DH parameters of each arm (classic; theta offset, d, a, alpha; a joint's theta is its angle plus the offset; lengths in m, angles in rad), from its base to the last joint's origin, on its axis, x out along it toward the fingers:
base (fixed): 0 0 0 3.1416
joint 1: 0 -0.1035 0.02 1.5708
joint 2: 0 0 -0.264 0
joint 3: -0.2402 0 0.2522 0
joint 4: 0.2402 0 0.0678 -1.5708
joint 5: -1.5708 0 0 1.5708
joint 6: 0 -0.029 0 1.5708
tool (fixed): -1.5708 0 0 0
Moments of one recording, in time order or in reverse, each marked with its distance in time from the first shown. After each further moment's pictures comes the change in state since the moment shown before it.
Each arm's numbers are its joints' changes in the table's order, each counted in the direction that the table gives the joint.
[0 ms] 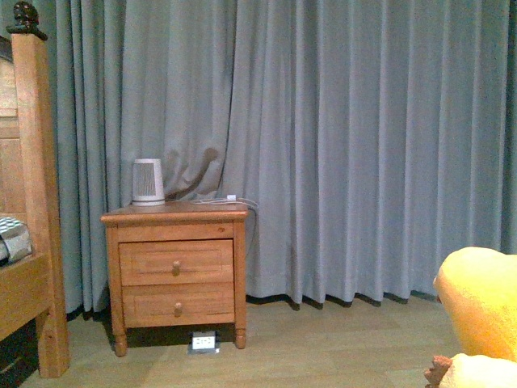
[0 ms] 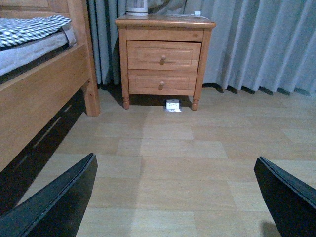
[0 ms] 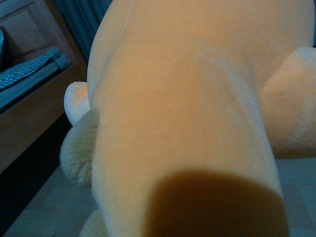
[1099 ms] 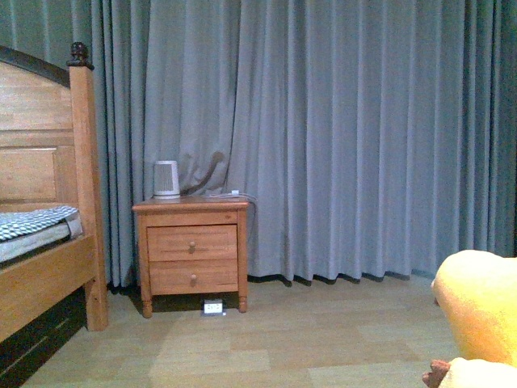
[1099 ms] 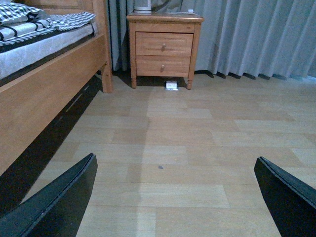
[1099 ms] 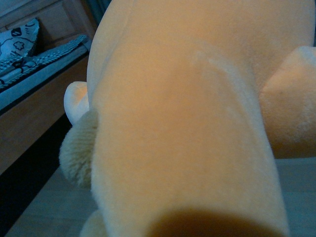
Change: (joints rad) left arm 0.000 0.000 0.000 0.000 0.000 0.000; right arm 0.000 0.000 0.000 0.000 0.000 0.000
